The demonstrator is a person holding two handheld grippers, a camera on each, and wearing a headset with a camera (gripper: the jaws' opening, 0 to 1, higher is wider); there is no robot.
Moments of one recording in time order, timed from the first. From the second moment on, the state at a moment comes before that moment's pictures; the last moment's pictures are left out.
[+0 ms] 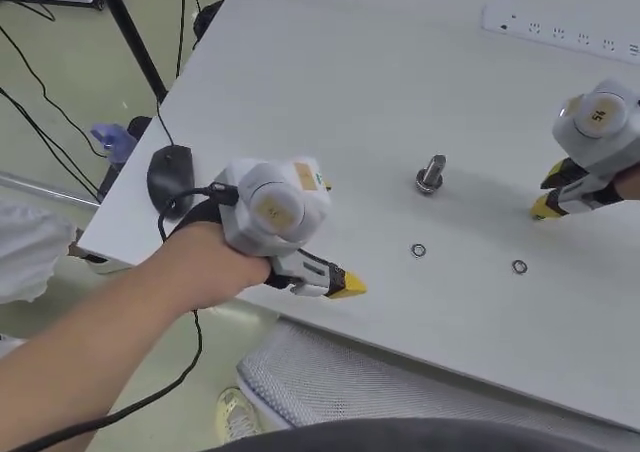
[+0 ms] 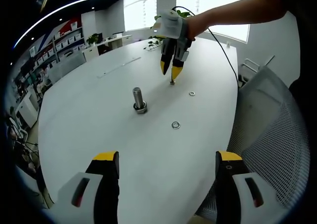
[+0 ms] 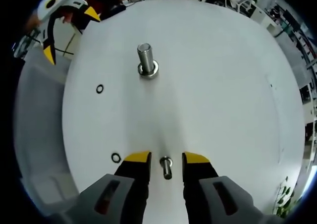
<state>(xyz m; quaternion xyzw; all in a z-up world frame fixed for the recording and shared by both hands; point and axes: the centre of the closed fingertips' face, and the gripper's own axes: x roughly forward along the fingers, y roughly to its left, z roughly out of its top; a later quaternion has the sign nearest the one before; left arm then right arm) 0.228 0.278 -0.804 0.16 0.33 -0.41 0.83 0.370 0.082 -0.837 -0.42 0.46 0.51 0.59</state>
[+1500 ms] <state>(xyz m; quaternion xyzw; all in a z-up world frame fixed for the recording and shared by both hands) 0.223 0.276 -0.796 0.15 0.33 -0.42 0.83 0.289 0.080 -0.860 -0.42 0.43 0.56 0.57</state>
